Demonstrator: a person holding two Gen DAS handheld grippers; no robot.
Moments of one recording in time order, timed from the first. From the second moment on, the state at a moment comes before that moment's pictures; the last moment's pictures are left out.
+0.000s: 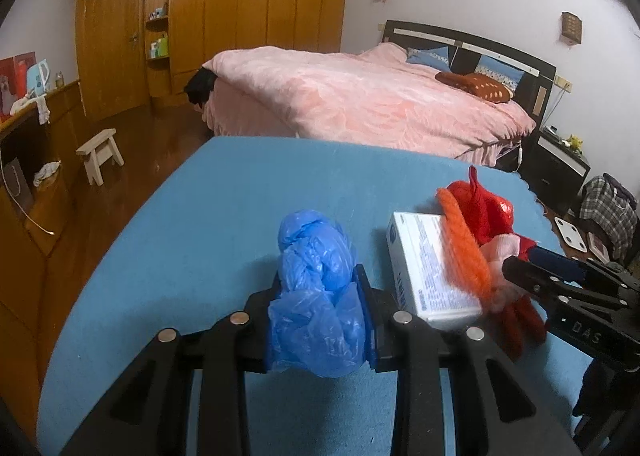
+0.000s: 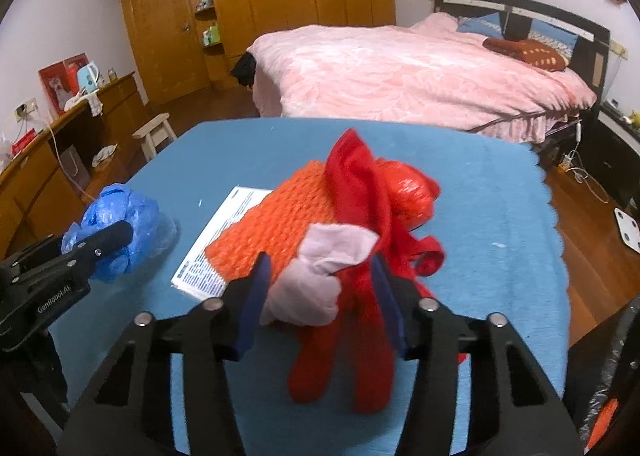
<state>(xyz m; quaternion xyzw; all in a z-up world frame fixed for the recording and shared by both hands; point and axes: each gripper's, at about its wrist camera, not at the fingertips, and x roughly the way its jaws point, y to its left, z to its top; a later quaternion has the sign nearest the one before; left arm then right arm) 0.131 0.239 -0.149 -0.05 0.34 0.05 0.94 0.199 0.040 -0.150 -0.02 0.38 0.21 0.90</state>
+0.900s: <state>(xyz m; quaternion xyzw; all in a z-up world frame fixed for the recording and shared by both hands) 0.119 0.227 -0.147 -0.06 0.35 0.04 0.94 0.185 0.029 -0.150 0.00 0.39 0.24 0.89</state>
